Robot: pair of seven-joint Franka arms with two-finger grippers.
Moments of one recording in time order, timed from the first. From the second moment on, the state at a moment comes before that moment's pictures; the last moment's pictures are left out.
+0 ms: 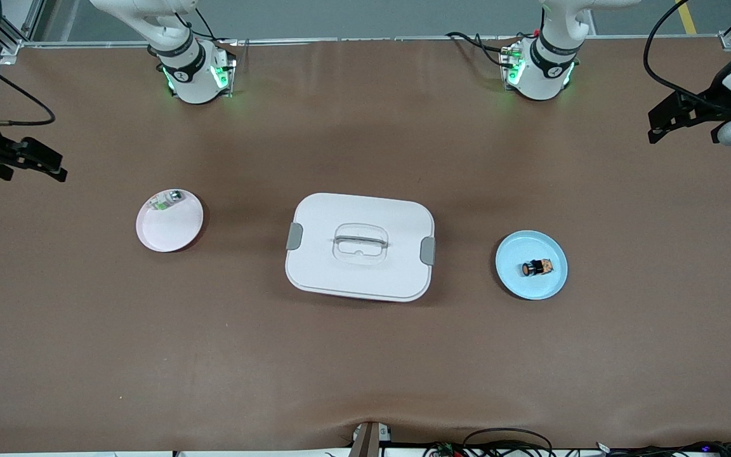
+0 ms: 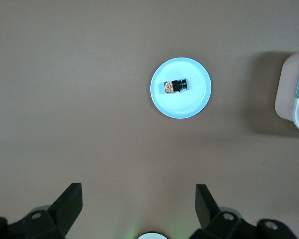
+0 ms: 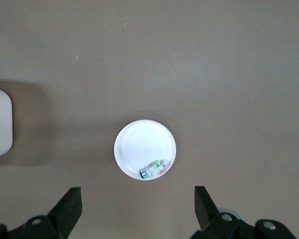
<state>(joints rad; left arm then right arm) -0.05 -0.08 -0.05 -1.57 0.04 1.47 -0.07 -0.06 -0.05 0.00 -1.67 0.00 1.63 -0.01</state>
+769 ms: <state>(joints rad) -0.06 -0.08 -0.06 -1.57 0.00 1.49 -0.14 -0.08 -0.05 0.00 -1.63 0.00 1.62 -0.01</state>
